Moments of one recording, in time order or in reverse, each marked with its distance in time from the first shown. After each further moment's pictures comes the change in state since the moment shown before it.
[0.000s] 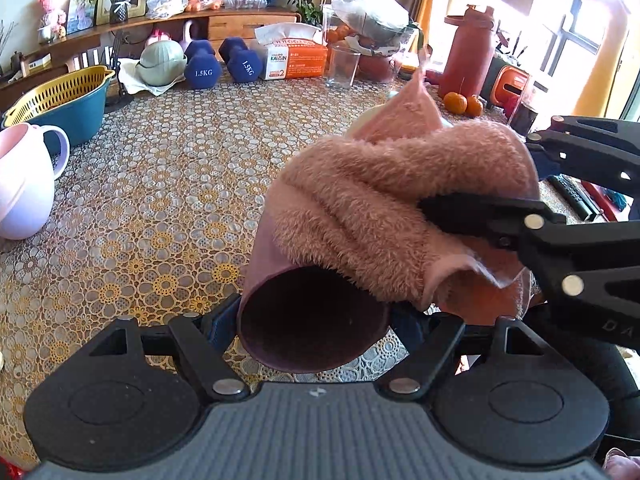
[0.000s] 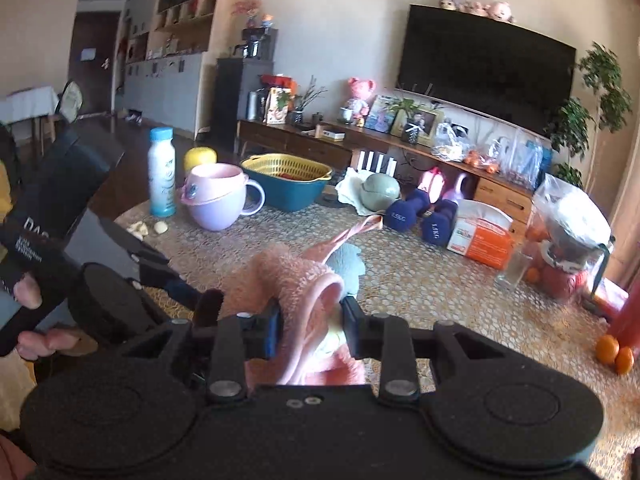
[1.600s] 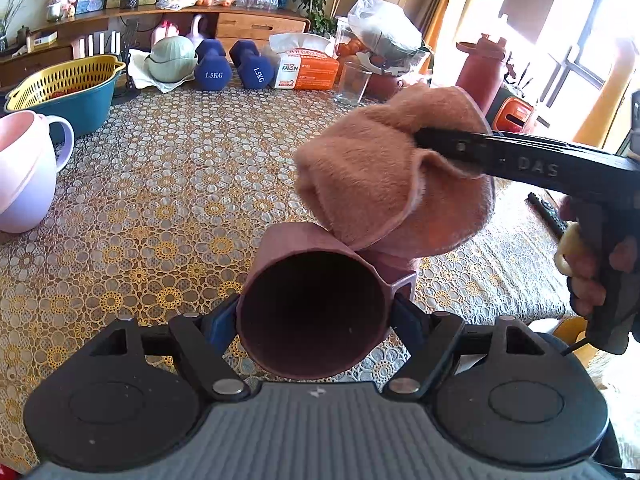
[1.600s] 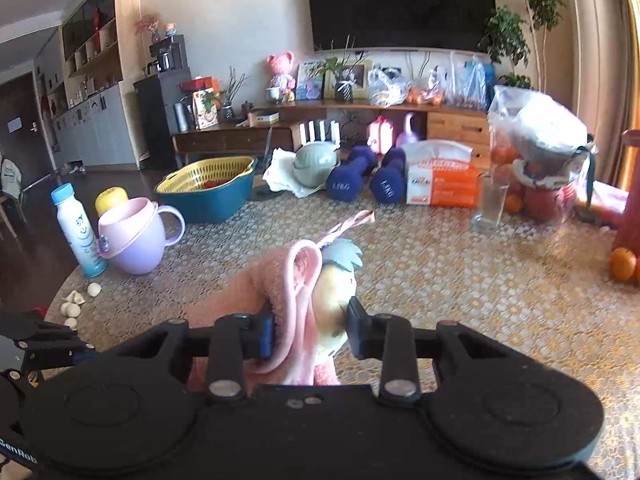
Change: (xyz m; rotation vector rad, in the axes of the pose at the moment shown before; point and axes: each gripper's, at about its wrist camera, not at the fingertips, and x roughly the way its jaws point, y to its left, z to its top) left arm -0.004 0.022 0.014 -0.104 -0.023 -0.064; right arm 0.036 -0.088 0.004 0.389 0.018 -0.114
